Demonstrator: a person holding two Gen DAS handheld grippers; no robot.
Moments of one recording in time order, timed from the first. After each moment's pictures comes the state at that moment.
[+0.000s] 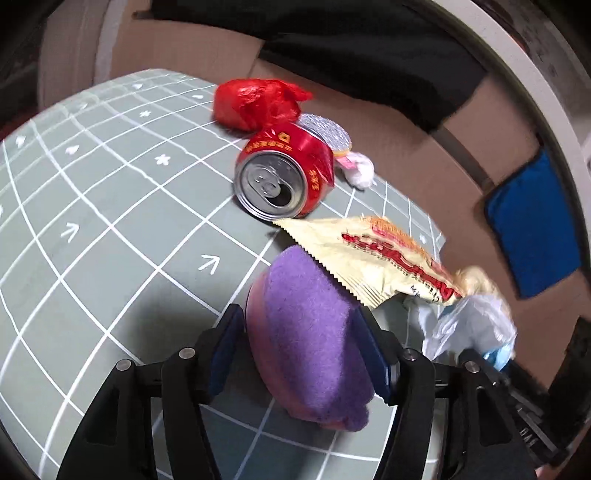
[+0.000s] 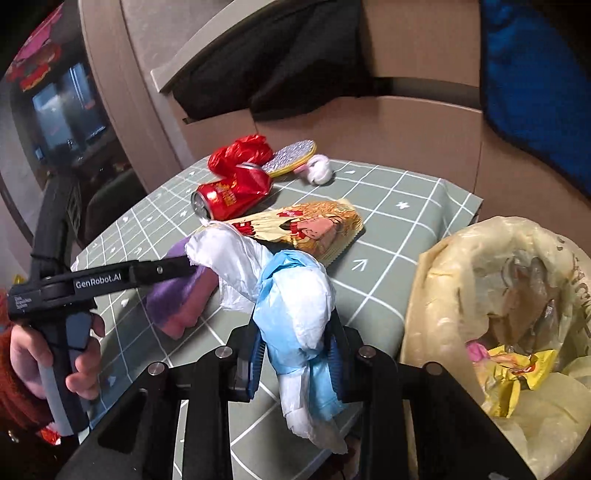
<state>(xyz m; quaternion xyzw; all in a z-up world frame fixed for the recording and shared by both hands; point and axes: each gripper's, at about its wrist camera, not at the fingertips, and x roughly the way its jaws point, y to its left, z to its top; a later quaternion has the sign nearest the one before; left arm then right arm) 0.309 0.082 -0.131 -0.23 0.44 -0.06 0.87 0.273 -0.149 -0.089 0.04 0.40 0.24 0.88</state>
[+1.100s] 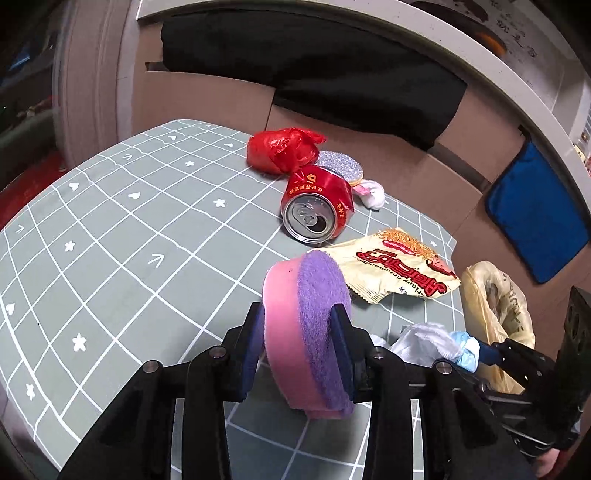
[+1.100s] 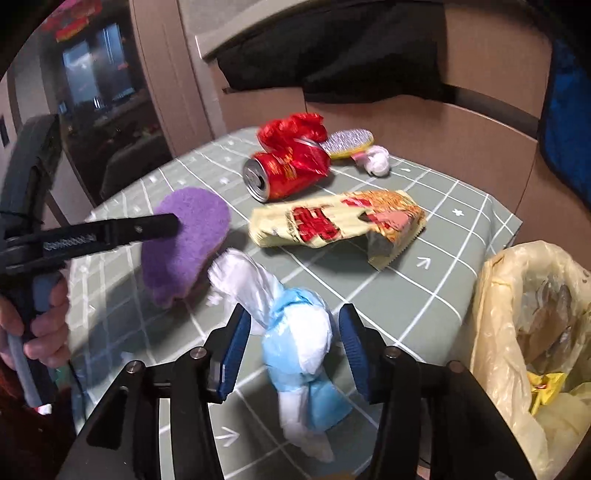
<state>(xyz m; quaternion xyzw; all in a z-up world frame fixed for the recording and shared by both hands) 0.258 0.107 -0.098 -0.15 0.39 -0.03 0.91 0.253 -0.096 -0.094 -0.04 0.41 0.28 0.87</state>
